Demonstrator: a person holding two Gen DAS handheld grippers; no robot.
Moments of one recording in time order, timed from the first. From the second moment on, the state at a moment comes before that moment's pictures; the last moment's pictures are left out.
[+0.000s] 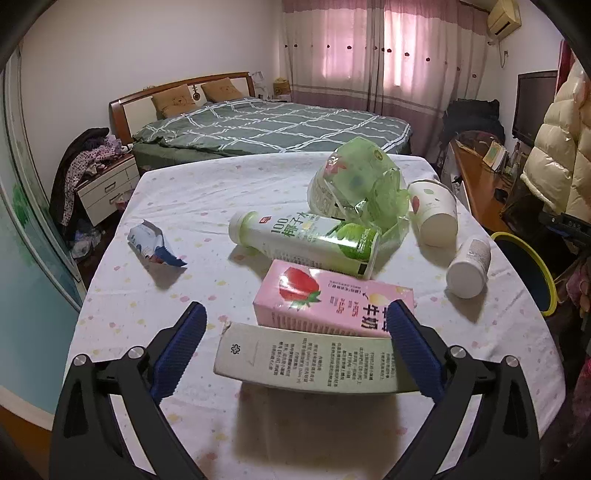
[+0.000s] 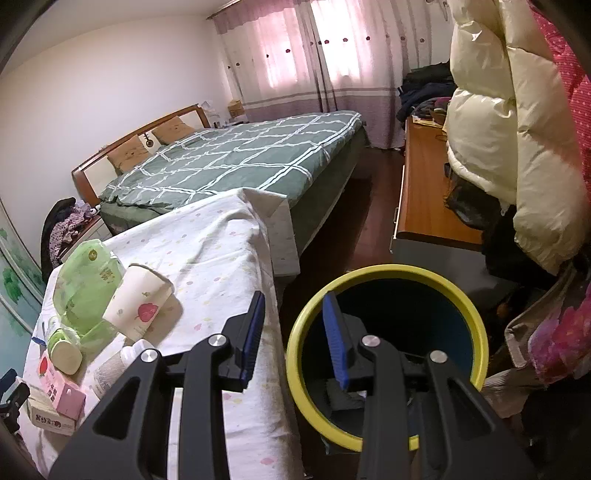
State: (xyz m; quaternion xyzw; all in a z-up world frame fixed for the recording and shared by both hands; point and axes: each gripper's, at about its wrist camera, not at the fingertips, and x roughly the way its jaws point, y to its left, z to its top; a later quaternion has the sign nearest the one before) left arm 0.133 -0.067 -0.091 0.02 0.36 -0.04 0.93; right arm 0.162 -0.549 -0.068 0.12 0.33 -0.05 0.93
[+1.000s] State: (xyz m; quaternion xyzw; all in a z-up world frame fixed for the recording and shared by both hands) left arm 0.059 -0.075 -0.127 0.09 0.43 -0.03 0.90; right arm 0.156 -0.528 -0.059 0.13 0.31 0.02 0.94
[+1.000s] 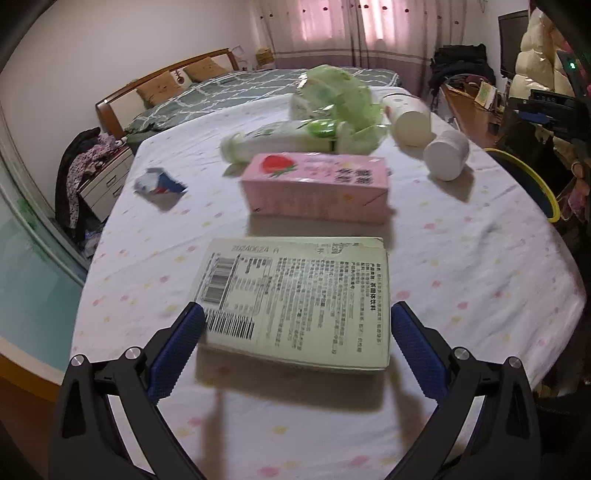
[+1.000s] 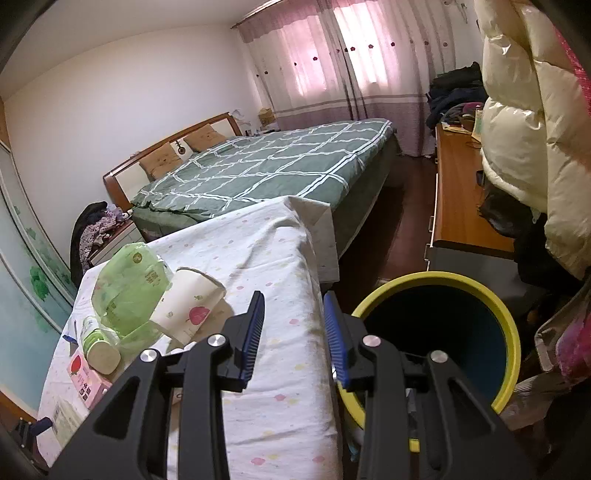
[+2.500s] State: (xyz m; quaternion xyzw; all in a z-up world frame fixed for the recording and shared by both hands) left arm 0.147 -0.004 -0.138 -0.03 0.51 0.05 0.86; right arm 0.162 -0.515 -0.063 0.14 0.31 0.05 0.94
